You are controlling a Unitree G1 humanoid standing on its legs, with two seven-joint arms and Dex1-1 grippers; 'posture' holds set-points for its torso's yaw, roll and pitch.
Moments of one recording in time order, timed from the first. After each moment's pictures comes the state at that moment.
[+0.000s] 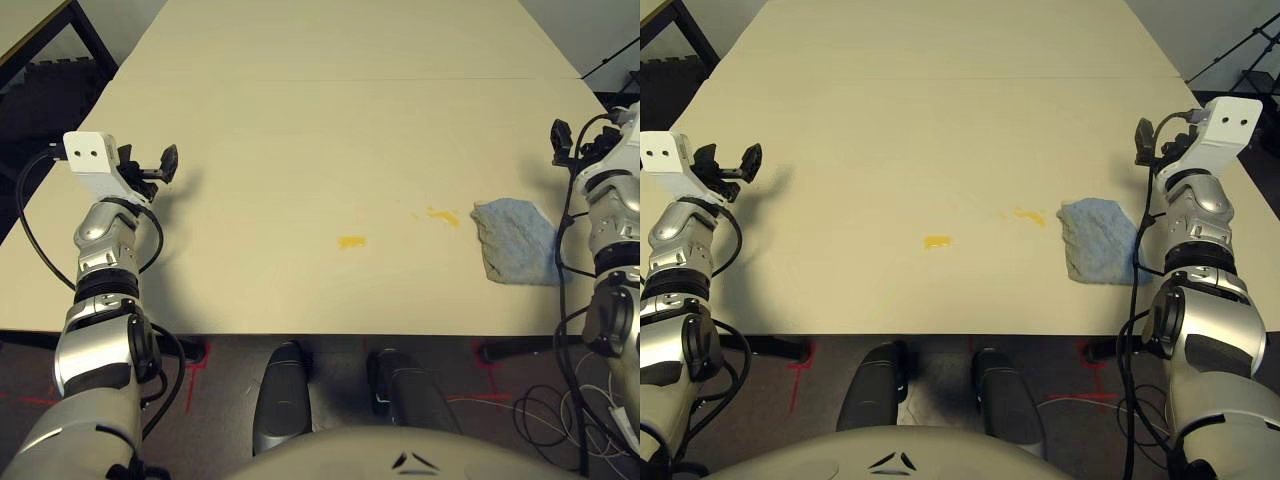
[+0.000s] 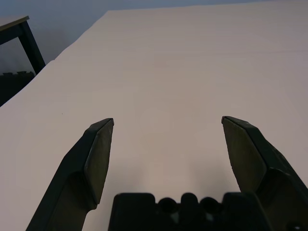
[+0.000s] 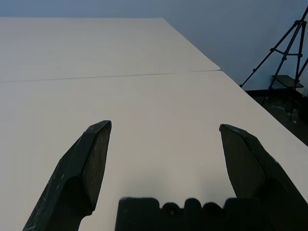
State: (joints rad) left arm -0.67 0.60 0.37 0.99 -0.25 -0.24 -0.49; right arm -0.81 -0.60 -0.40 1.11 0.24 -0.21 0.32
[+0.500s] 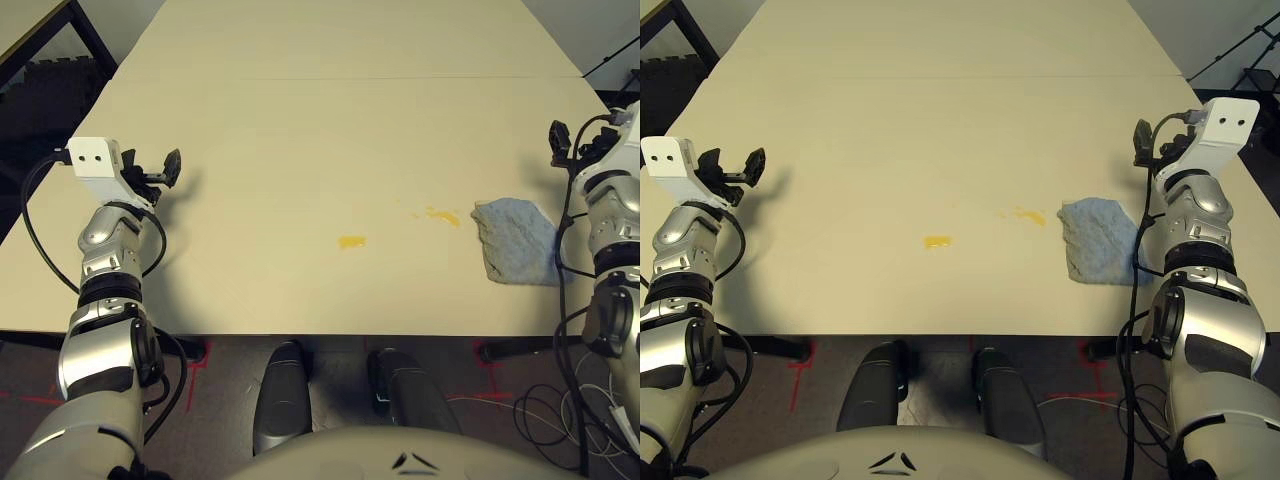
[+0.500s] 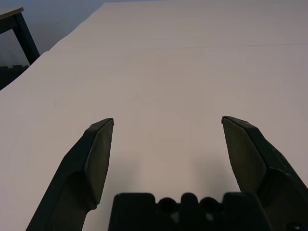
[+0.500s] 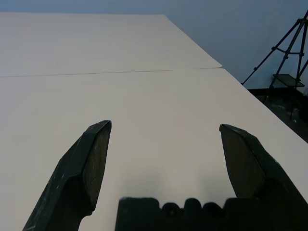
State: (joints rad) left arm -0.66 0.59 0.37 0.98 -0.26 -0.24 -0.52; right arm -0.81 -0.60 -0.39 1.11 0.23 -0.21 0.32
